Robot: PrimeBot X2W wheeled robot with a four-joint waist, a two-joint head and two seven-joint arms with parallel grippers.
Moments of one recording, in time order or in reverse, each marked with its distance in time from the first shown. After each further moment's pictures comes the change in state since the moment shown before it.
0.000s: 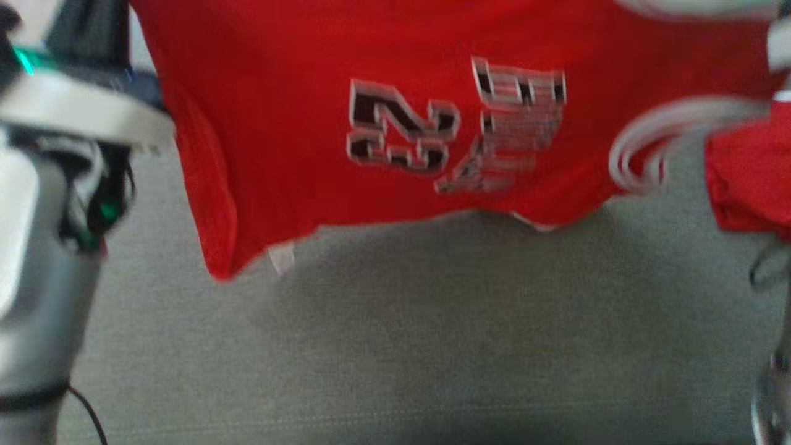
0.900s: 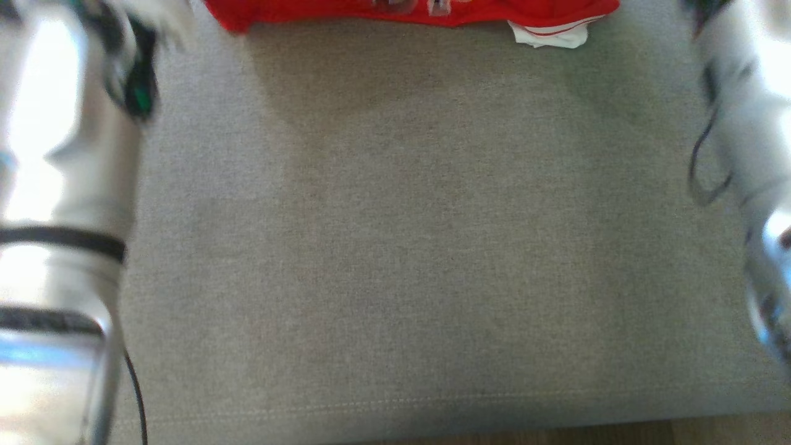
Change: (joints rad) left arm -0.522 -0.227 0.004 0.914 0.138 -0.156 -0.166; right arm -0.642 0.085 0.362 1.084 0.181 0.000 -0.416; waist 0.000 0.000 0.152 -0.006
